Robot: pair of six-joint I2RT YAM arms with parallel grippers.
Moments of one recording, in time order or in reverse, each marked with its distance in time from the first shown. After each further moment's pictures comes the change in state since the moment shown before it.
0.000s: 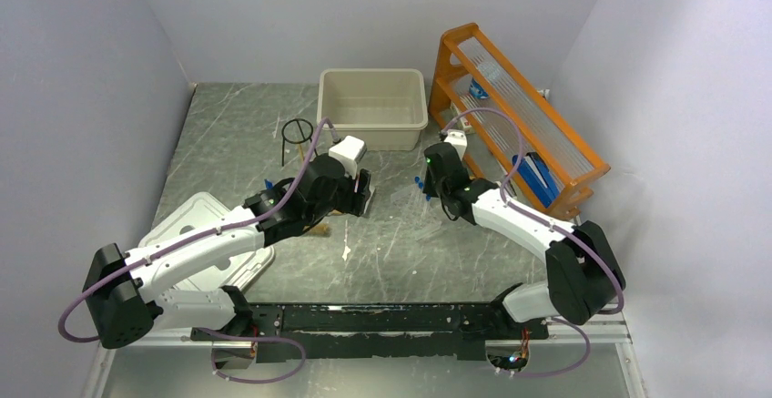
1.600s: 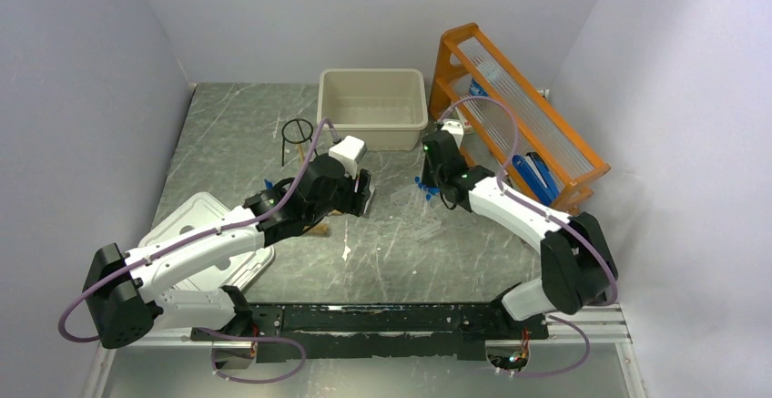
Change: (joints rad) left arm 0.000 0.001 0.000 0.000 0.000 -0.001; right arm -0.017 0.044 0.101 -0.063 -0.024 -0.050
